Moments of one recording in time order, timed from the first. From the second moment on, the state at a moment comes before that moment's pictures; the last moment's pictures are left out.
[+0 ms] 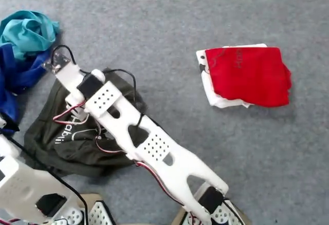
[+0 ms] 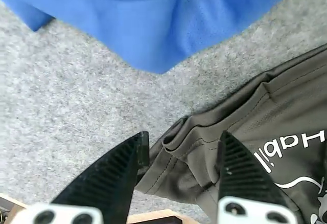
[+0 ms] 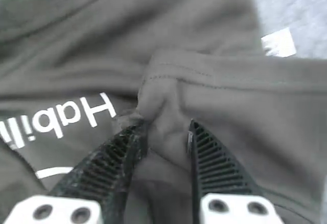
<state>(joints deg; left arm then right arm) -56.1 10.2 0.1 90.3 -7.3 -50.2 76.3 -89.9 95.3 -0.6</state>
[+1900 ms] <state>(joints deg) -16.4 27.7 -15.1 73.1 25.2 -12.3 37.0 -48.0 100.7 -3.1</state>
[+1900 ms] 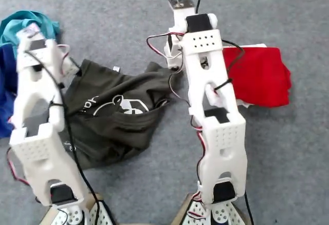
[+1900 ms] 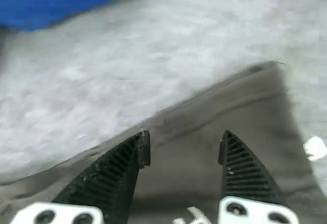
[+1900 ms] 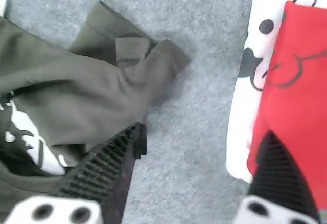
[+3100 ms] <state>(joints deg) -23.6 41.3 -23.5 80.6 21.0 -26.9 25.5 -5.4 100.2 -3.0</state>
